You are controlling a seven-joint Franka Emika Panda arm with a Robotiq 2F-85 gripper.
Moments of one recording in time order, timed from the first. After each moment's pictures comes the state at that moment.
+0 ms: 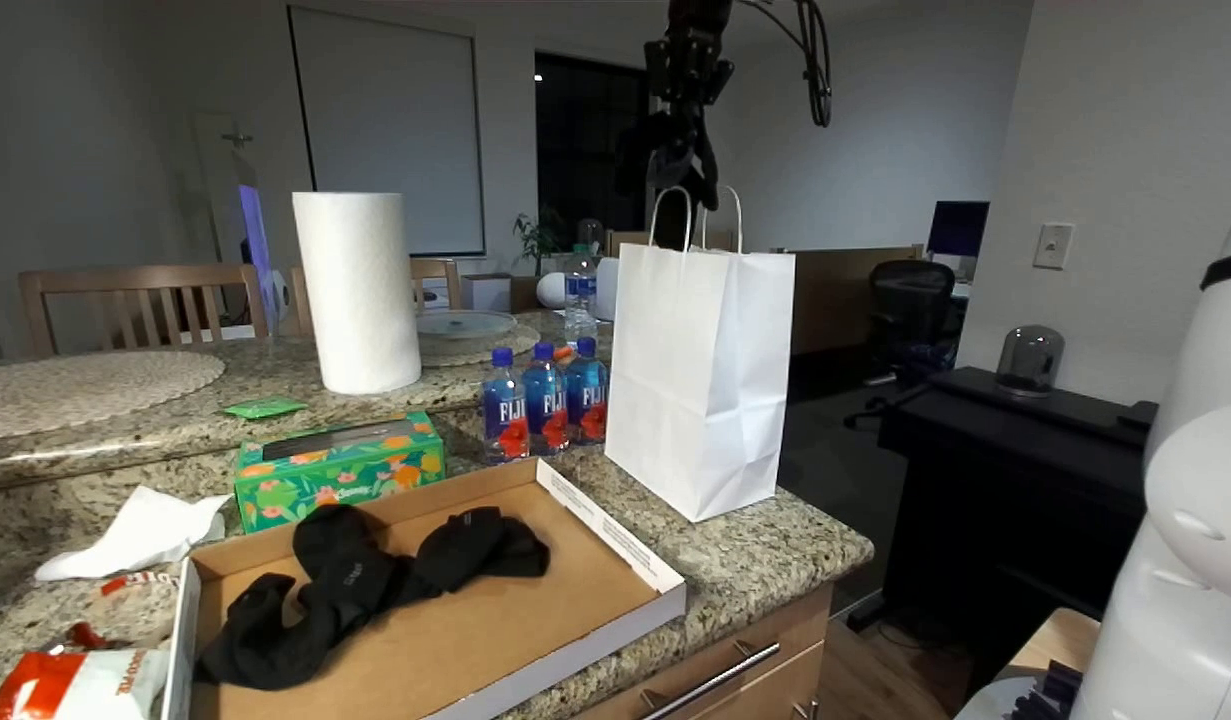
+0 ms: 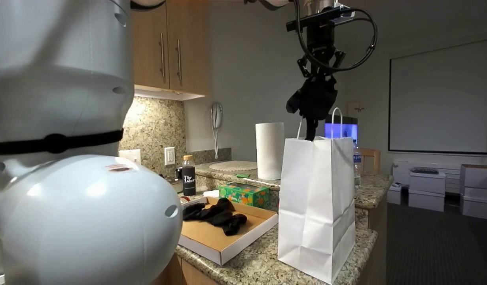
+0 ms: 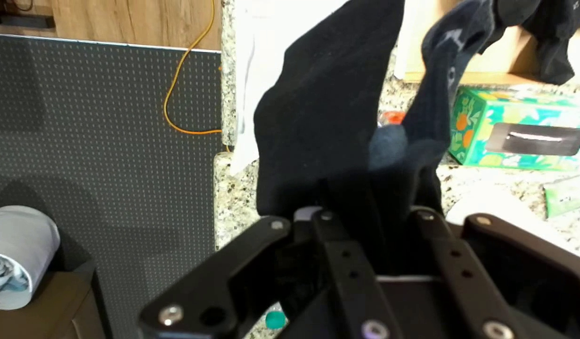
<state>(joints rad) 0.00 0.01 -0.16 -1.40 0.06 1.56 -0.13</state>
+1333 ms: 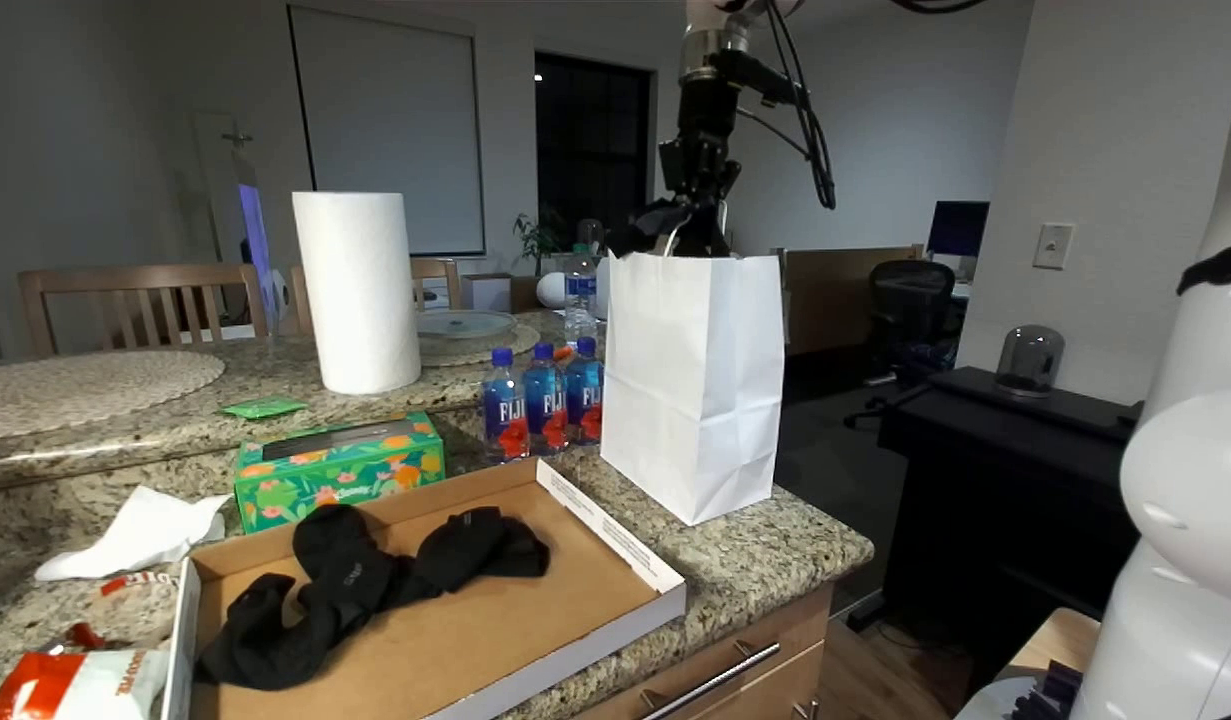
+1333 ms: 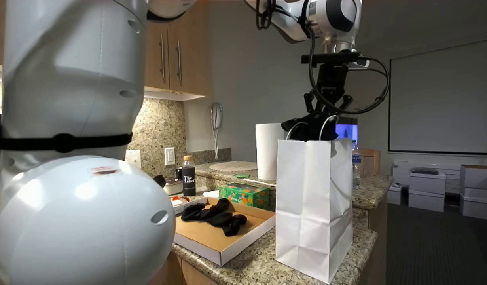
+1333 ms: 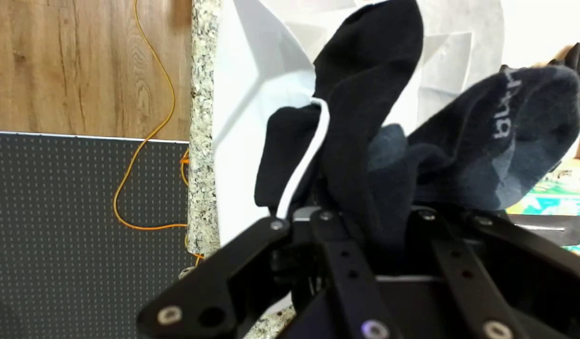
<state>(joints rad) -0.09 0.09 -0.15 -1.54 0.15 1.51 -0.24</state>
